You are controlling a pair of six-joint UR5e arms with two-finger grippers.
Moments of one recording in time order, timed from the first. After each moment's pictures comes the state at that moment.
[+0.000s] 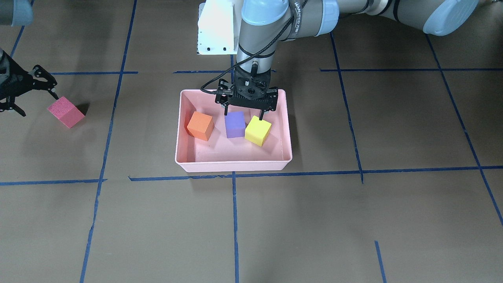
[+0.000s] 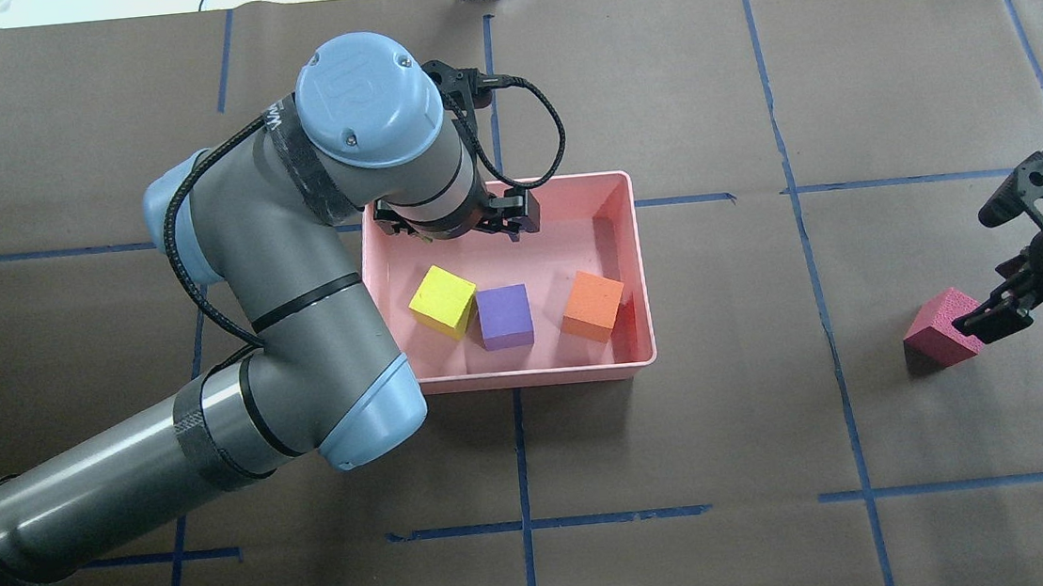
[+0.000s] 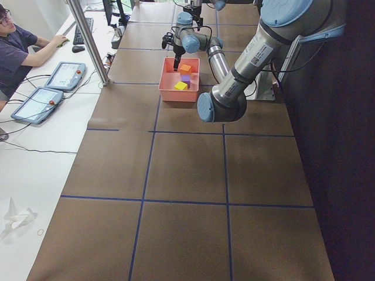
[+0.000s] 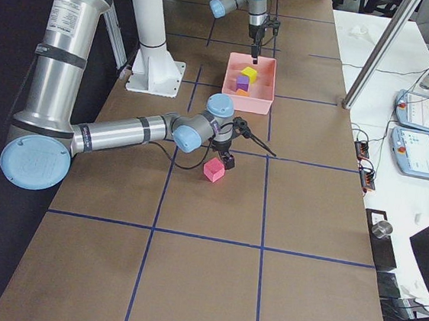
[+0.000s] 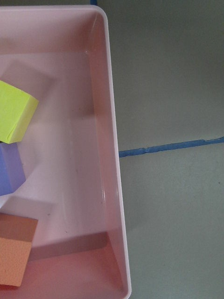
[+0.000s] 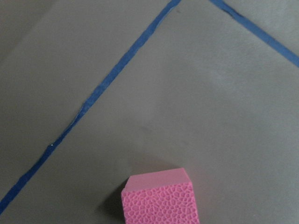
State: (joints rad) left arm -0.59 -2.42 -1.66 -1.54 -1.85 -1.09; right arm 0.86 -1.78 1.96 -1.10 2.13 0.22
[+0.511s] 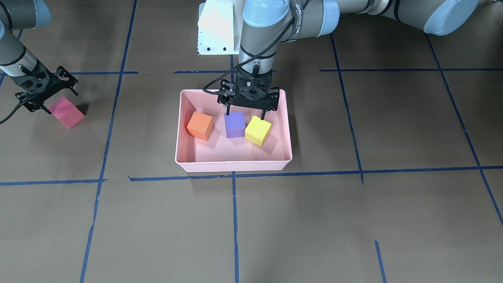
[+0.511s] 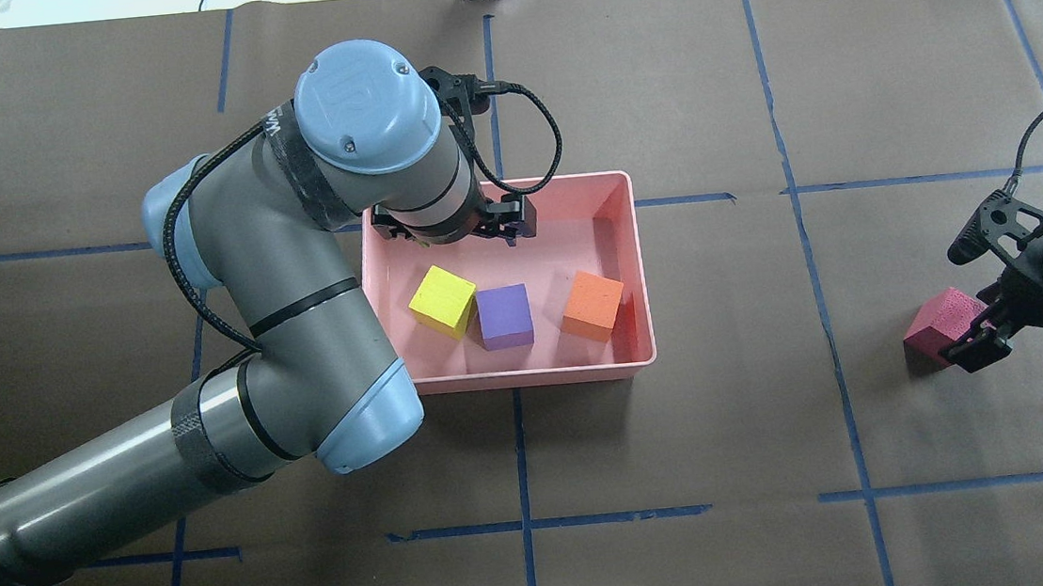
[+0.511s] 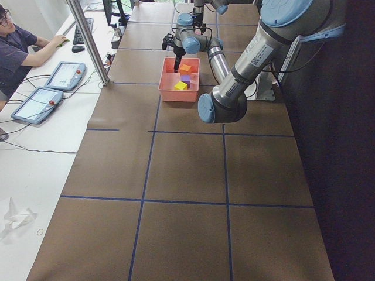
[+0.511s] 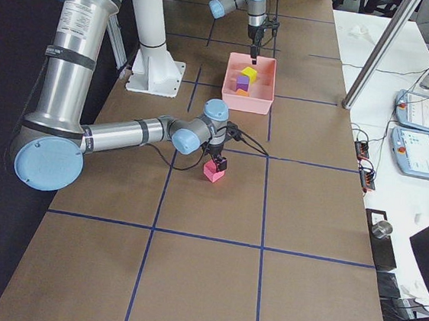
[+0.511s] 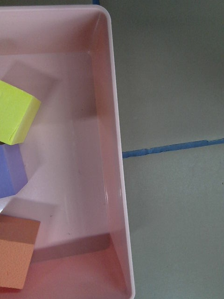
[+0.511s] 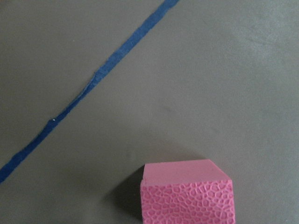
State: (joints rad) left arm -0.59 -2.41 -1.66 -1.54 -1.85 -1.09; right arm 0.80 -1.77 1.92 -1.11 2.09 0.18
